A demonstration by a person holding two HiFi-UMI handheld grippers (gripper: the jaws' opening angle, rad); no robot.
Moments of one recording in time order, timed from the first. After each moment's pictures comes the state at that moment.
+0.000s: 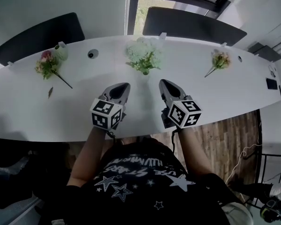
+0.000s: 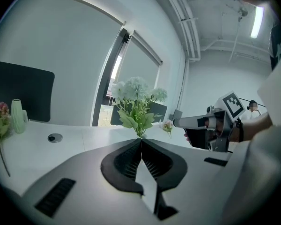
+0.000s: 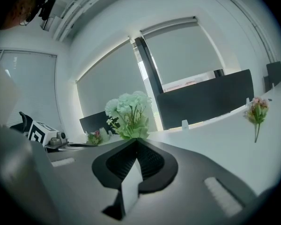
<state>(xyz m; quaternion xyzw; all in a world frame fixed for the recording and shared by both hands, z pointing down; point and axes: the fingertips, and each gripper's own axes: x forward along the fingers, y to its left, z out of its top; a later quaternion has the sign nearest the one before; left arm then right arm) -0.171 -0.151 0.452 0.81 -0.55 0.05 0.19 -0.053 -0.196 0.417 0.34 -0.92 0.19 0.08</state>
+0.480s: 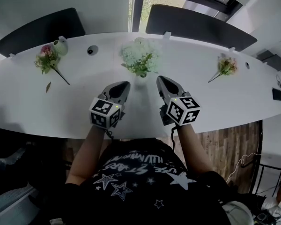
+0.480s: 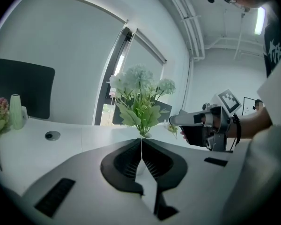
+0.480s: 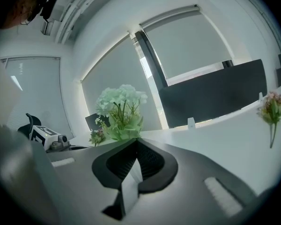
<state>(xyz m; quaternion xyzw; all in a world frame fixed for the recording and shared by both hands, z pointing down) -0.161 -0.177 0.467 0.80 -0.57 0.05 0.19 -0.061 -0.233 0.431 0.29 -0.93 0.20 0.09</state>
